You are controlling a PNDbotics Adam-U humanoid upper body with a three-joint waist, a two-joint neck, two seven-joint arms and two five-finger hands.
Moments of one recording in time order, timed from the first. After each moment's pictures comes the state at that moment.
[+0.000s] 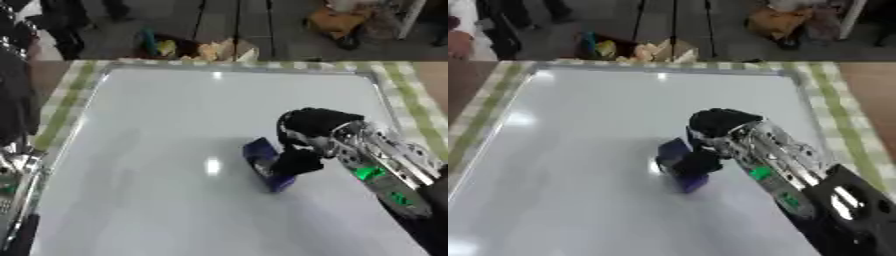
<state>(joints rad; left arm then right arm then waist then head) -0.54 0.34 0.01 -1.98 -0.09 -0.20 0.28 -0.92 -0.43 0.56 -1.62 1.02 0.29 0.90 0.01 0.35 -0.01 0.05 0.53</state>
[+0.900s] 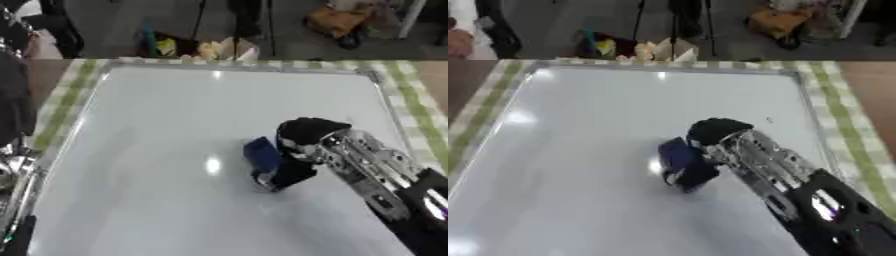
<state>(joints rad) -0.54 0.34 0.01 -1.98 -0.09 -0.20 0.28 -0.92 -0.40 0.57 -1.53 1.08 0.28 0.90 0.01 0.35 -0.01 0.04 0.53</state>
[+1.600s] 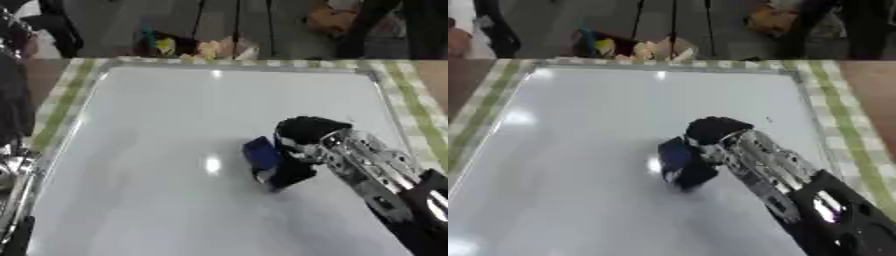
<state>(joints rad) -0.54 0.34 0.01 -1.98 -0.09 -0.19 0.27 -0.91 -0.41 0.56 -1.57 1.05 0.30 0.88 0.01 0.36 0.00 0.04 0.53</state>
